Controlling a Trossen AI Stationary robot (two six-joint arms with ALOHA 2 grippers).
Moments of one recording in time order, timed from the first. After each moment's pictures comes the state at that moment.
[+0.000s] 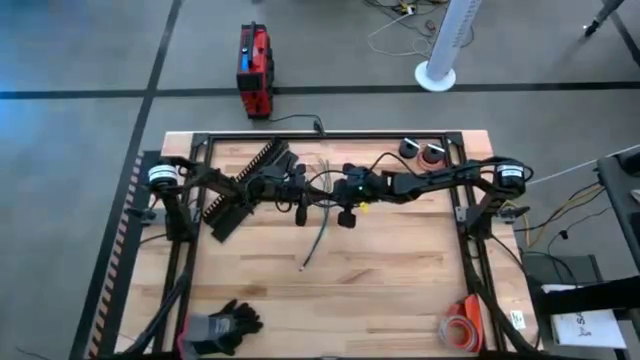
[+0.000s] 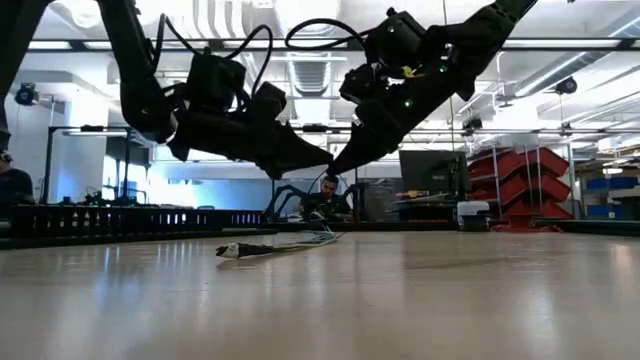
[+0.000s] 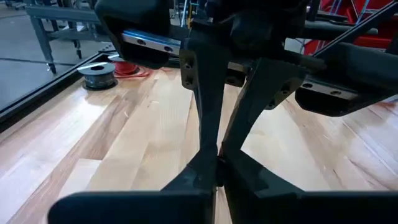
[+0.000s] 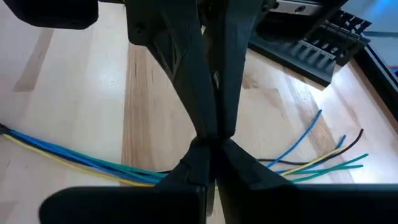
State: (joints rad) left arm 0.28 1.78 0.61 1.02 0.25 -0.03; right arm -0.18 1.77 0.93 0.14 0.00 -0.14
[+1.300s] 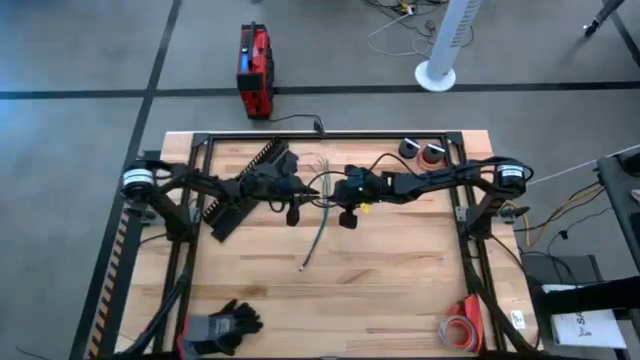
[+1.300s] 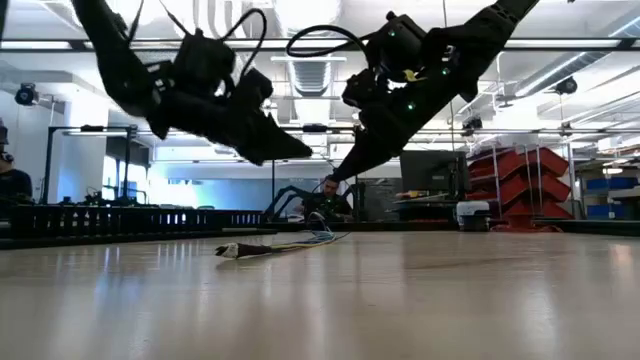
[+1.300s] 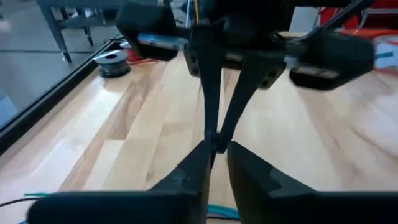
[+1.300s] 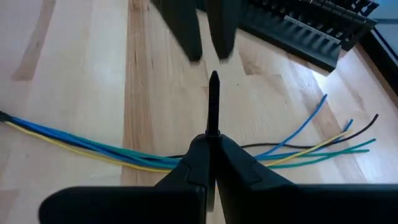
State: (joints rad) left arm 0.28 1.64 0.56 0.84 0.20 0.09; right arm -0.18 1.77 0.93 0.11 0.00 -0.12
